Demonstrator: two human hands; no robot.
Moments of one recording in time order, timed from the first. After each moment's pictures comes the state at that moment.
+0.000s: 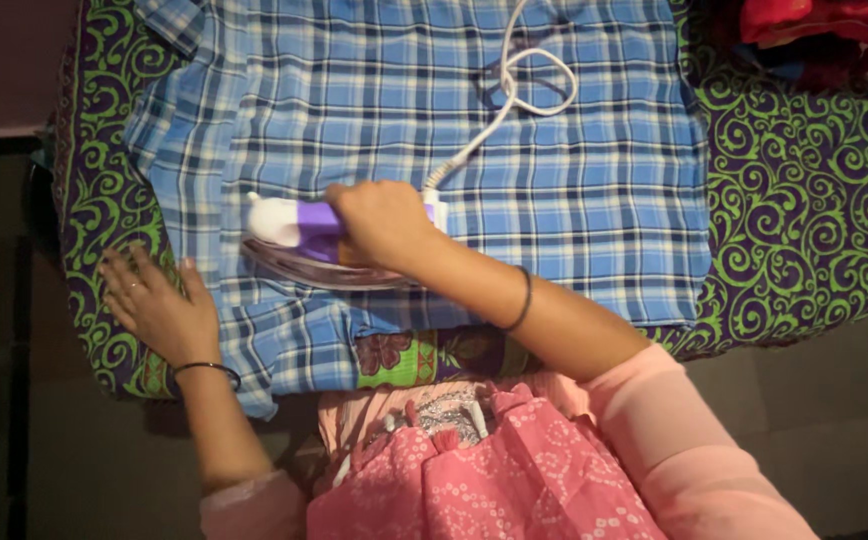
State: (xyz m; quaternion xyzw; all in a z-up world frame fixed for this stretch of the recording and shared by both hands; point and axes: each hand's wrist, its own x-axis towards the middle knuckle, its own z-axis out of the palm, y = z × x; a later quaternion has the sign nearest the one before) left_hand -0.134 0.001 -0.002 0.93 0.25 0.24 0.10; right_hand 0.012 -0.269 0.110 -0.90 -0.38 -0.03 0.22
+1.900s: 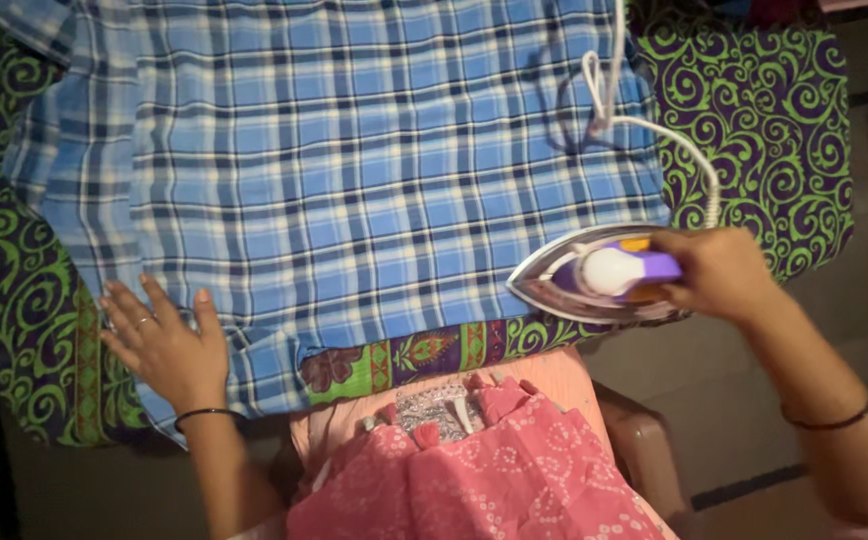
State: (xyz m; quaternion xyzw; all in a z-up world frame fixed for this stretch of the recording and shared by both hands) left_hand -0.138 -0.074 -0.004 0.96 0.19 0.15 0.11; right_hand -0.051 -0.680 0.141 -0.97 -0.21 0.05 0.03
